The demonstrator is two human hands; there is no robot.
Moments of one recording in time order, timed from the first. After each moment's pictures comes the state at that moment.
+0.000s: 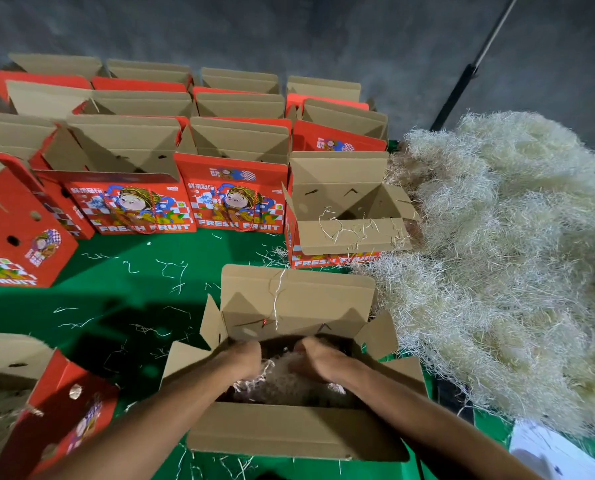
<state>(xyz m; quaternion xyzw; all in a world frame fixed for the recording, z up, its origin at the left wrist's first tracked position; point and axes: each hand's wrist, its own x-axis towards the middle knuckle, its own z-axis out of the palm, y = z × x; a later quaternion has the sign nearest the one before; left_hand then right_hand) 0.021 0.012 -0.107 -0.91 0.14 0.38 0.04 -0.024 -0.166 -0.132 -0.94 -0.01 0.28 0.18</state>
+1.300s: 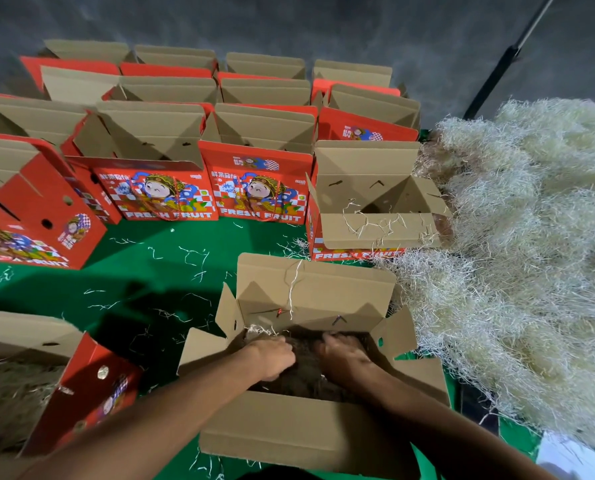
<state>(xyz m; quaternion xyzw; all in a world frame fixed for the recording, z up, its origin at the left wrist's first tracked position) 0.020 0.009 -0.115 -0.82 0.45 0.31 0.16 -0.023 -0.157 -0.121 -0.95 -0.06 0.31 0.00</state>
